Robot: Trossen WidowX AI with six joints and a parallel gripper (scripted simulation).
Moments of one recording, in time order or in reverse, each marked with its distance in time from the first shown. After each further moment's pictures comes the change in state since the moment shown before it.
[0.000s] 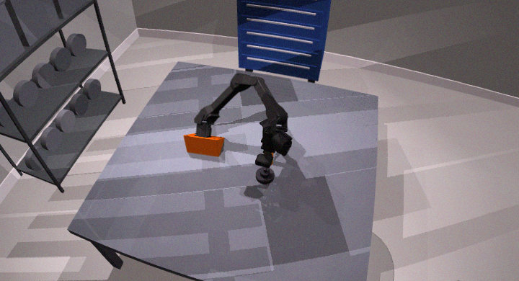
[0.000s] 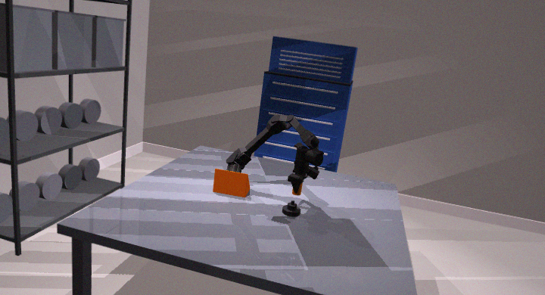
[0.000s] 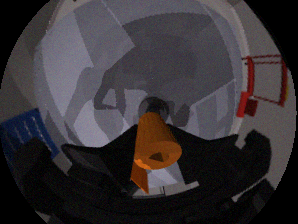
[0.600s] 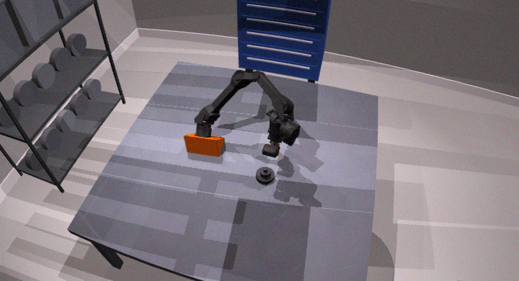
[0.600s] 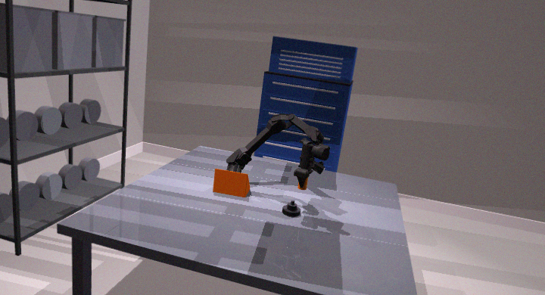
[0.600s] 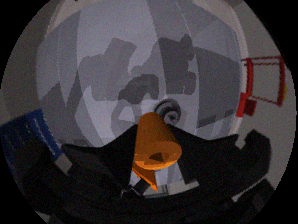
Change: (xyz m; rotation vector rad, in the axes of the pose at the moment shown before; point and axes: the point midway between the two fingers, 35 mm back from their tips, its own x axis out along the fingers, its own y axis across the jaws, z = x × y) arm -0.013 0.049 0.013 0.003 -0.001 -0.006
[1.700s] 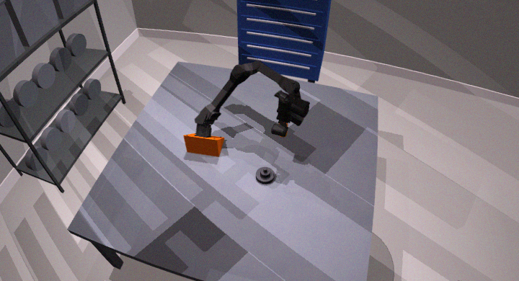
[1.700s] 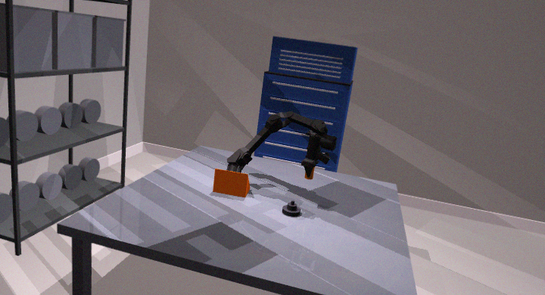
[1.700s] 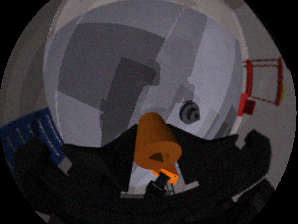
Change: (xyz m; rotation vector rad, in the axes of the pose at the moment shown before) arm -0.022 0.104 0.005 0.003 -0.001 0.000
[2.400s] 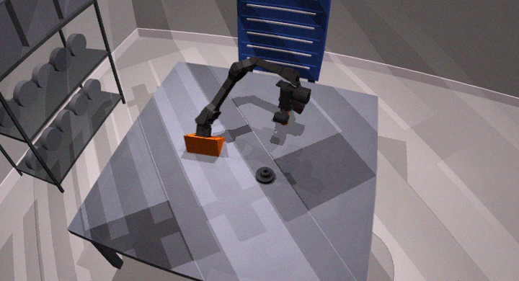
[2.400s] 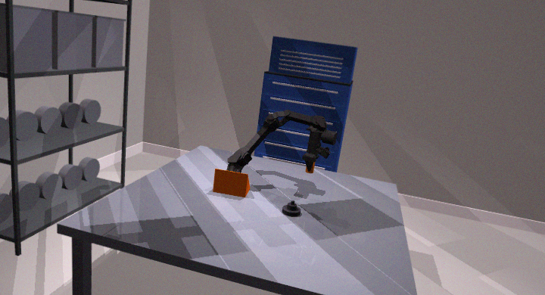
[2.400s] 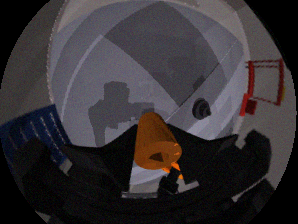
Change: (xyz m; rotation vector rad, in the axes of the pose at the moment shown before) arm -0.011 0.064 -0.013 -0.002 0.006 0.017
